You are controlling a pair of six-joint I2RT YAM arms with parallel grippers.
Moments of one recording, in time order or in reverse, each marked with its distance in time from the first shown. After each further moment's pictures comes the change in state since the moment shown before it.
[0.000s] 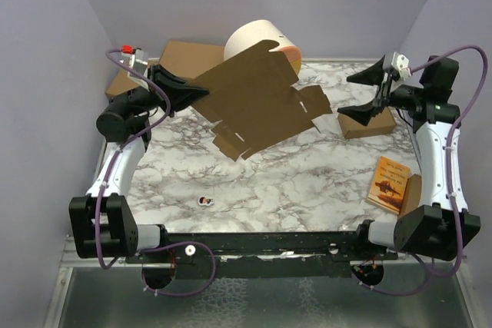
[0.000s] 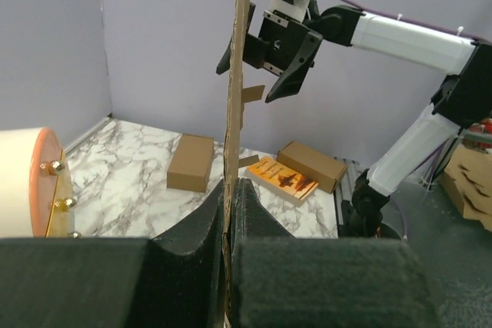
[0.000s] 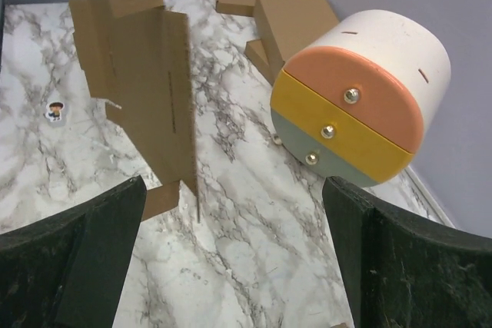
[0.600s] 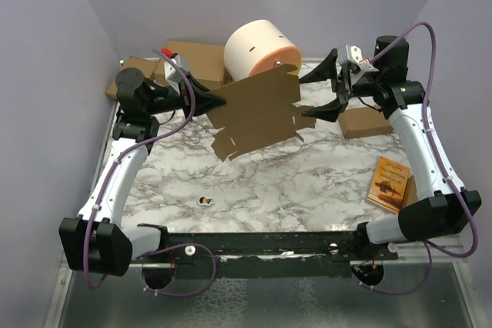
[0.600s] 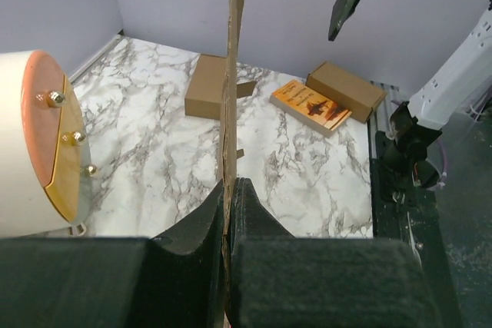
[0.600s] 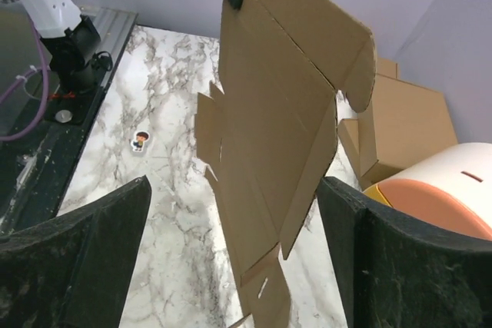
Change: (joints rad) left arm -0.153 -0.125 0.109 -1.176 0.012 0.982; right arm 0.386 0.112 0.202 -0.159 -0.010 -0.116
